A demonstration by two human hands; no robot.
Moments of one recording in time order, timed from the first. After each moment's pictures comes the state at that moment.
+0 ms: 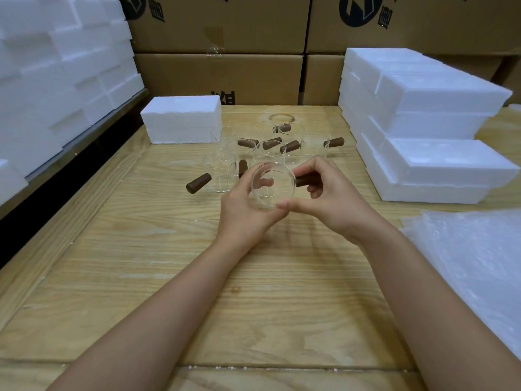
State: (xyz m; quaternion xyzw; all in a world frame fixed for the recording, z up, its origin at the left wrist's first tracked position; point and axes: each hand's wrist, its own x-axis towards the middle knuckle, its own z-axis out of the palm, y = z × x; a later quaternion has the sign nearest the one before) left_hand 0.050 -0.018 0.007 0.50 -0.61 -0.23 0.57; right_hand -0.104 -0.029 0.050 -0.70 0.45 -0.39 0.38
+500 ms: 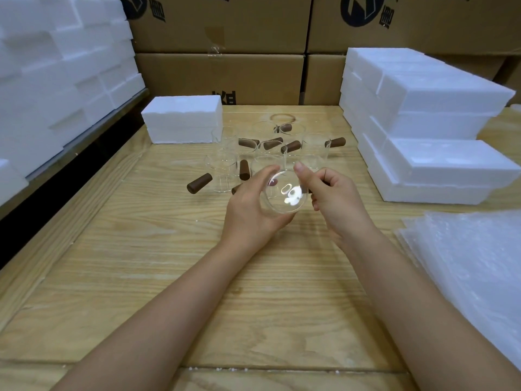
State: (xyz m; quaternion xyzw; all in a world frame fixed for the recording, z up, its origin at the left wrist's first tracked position) left_hand 0.046 -0.017 0.003 0.51 -0.68 -0.11 0.52; right_hand -0.092 -0.034 0.038 -0.51 0.49 -0.52 0.48
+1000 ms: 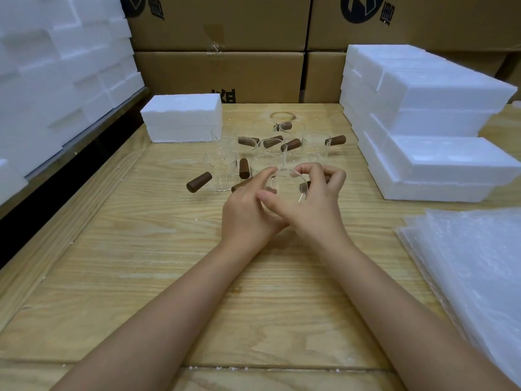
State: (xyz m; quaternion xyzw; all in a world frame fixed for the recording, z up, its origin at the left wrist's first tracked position) left_hand 0.041 -0.012 0.009 0.59 -0.64 -0.10 0.48; right_hand -0.064 -0.019 0.027 -0.62 0.54 -0.49 0.29
